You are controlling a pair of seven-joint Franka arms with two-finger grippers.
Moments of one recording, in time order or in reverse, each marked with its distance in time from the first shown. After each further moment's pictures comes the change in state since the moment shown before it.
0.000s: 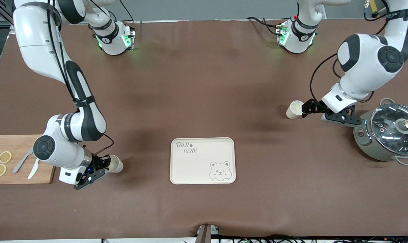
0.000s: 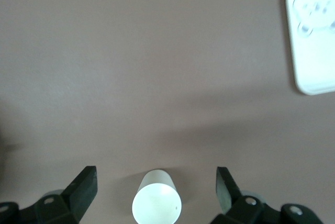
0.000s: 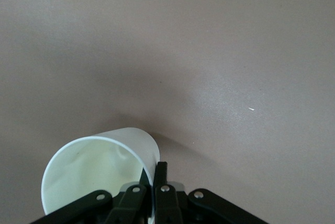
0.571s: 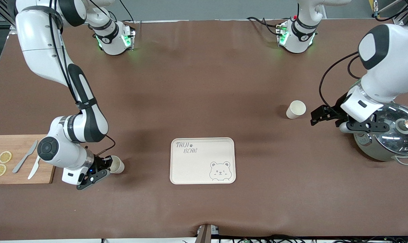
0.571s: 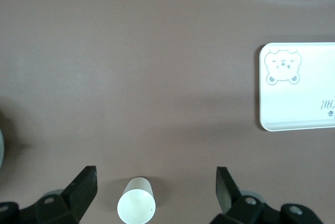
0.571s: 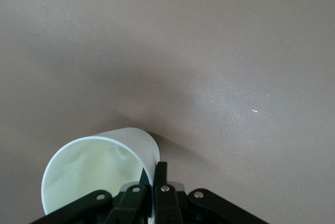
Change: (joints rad) left arm -0.004 0.100 0.000 0.359 0.005 -0.262 -0.149; right arm 0.000 0.016 0.000 -0.001 0.000 0.020 0.000
